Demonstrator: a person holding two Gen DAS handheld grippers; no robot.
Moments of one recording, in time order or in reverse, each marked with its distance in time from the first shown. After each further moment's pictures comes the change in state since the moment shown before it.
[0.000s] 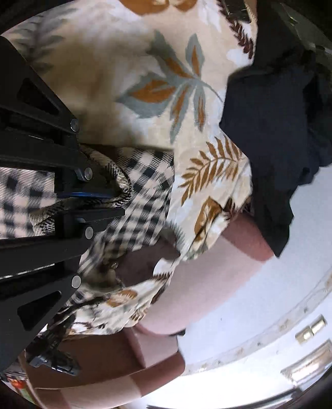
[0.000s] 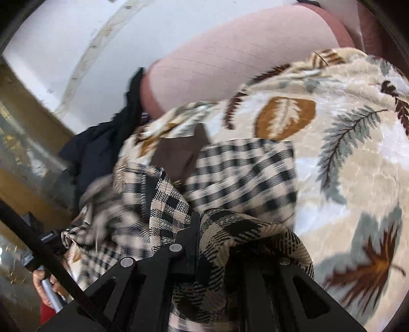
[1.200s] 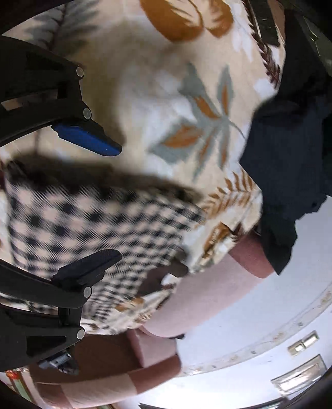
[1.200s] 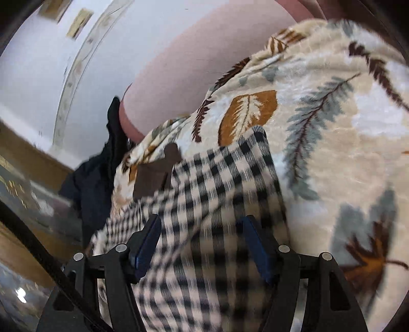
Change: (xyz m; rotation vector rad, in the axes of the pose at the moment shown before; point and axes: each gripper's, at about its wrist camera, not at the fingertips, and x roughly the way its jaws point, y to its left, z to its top) left arm -0.030 0.056 -0.033 -0.036 0.049 -0.007; right arm -0.042 -0.043 -0.010 0.121 -0.049 0.036
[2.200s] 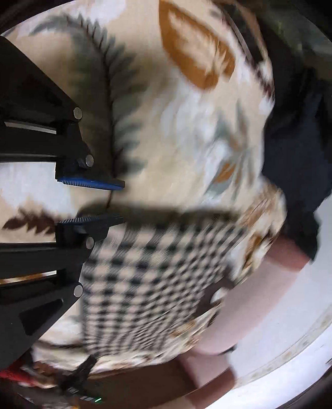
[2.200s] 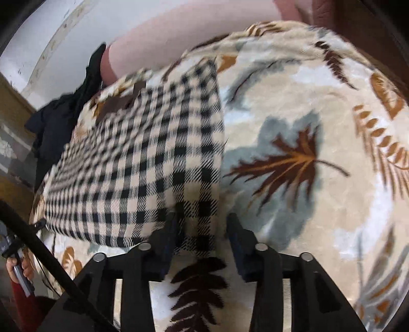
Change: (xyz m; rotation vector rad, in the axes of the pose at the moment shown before) left arm -0.041 0.010 -0.043 0.196 0.049 0.202; right arm -0.052 -0.022 -0.090 -0.116 0.083 -0.246
